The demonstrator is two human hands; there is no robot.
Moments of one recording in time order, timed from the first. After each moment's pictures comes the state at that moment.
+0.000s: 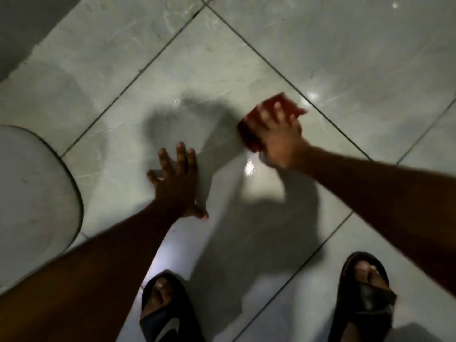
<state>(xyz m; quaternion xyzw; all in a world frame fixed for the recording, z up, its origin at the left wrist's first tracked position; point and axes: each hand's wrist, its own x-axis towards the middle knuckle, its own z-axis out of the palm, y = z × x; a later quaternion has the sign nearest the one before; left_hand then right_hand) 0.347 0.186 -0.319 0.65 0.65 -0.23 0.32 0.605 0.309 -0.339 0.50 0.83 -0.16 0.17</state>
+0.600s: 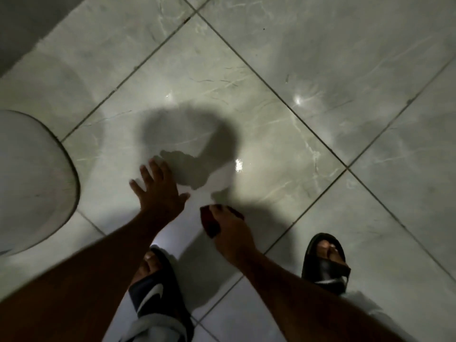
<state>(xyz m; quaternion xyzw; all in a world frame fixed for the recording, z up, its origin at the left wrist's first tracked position) 0.369 0.132 -0.273 0.54 0.77 -0.19 0.29 0.557 0.079 -0.255 0.59 0.63 -0.49 0.08</state>
